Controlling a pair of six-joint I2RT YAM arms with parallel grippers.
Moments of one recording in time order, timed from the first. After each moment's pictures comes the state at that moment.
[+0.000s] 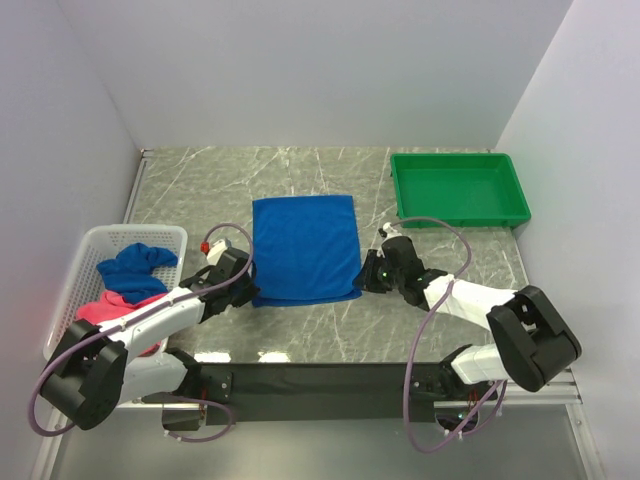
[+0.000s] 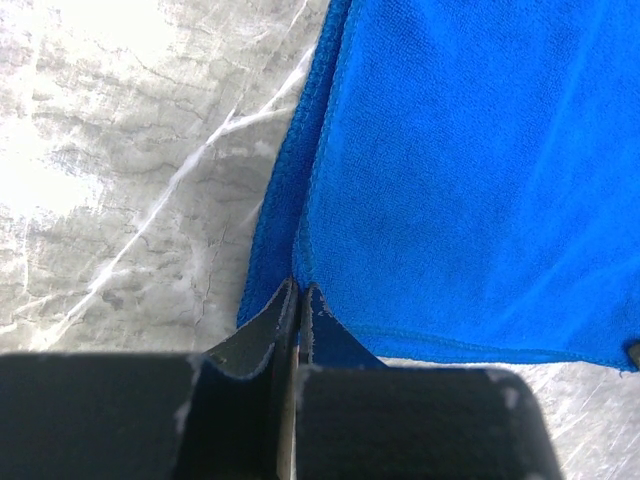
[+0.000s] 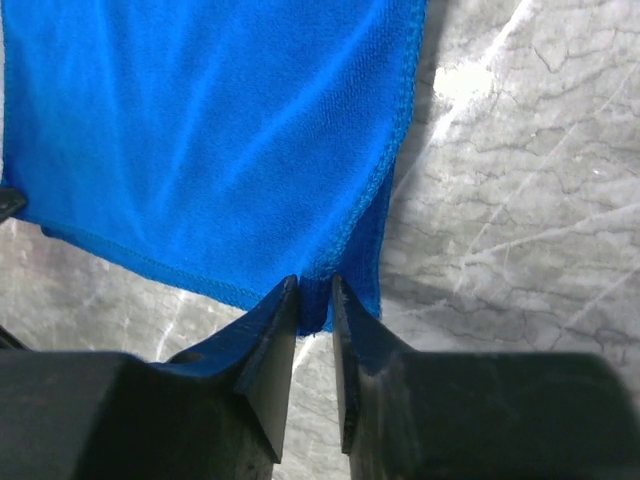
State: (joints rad) left arm -0.56 1.15 0.49 -0.26 -0.22 -1.04; right arm 0.54 1.34 0.50 0.10 -0.14 0.65
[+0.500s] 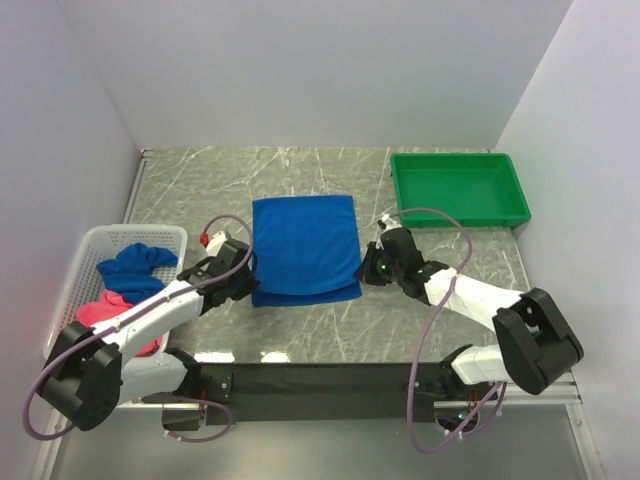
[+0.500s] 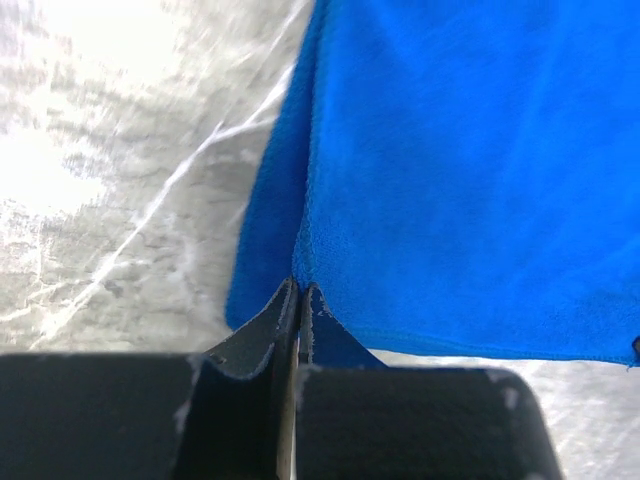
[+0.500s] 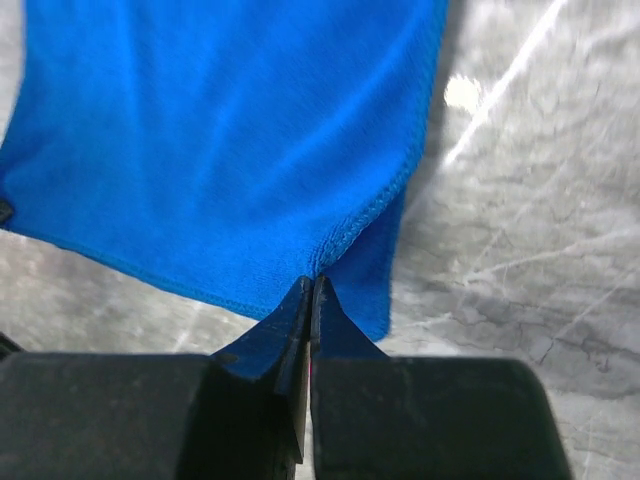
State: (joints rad) left arm -0.56 1.14 0.57 -0.36 -0.24 -1.03; right arm 0.54 1.34 0.58 0.02 -0.12 0.62
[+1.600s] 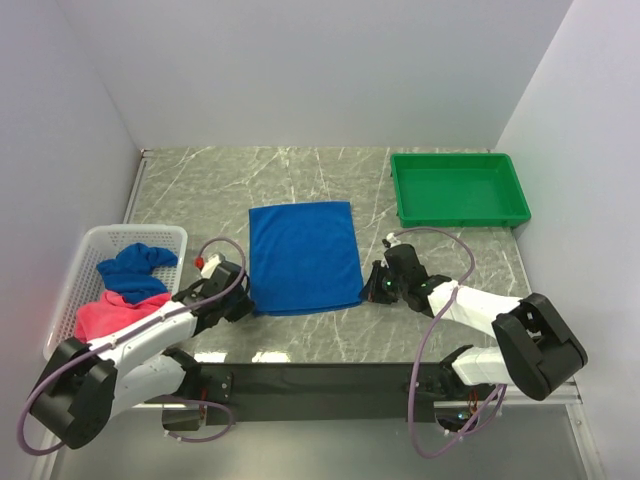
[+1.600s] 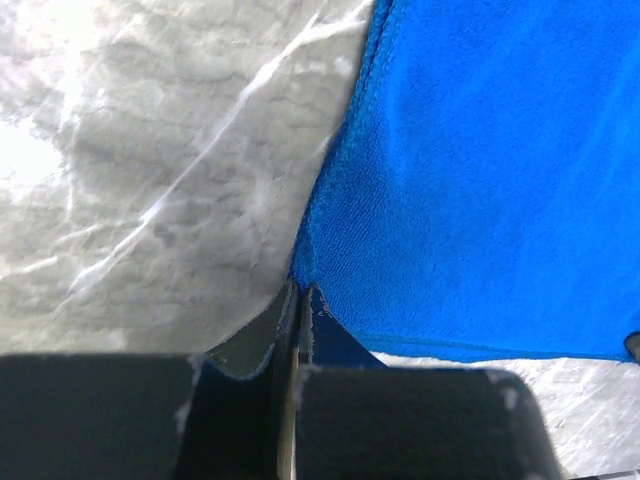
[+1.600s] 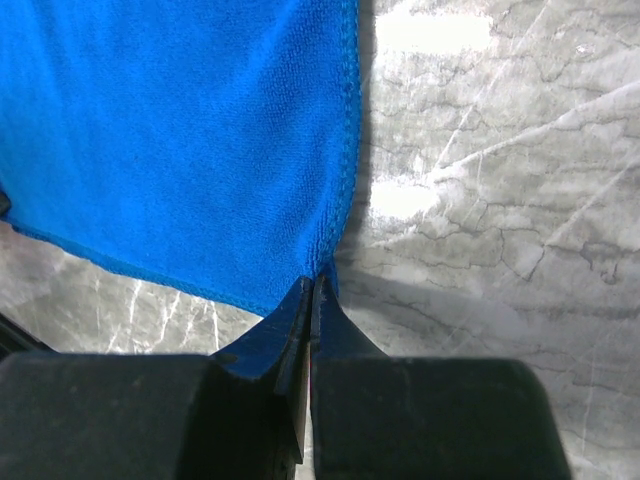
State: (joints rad) left arm -0.56 1.04 0.38 -0.30 -0.17 -1.10; right arm 0.54 1.30 0.45 0.02 -0.16 0.67
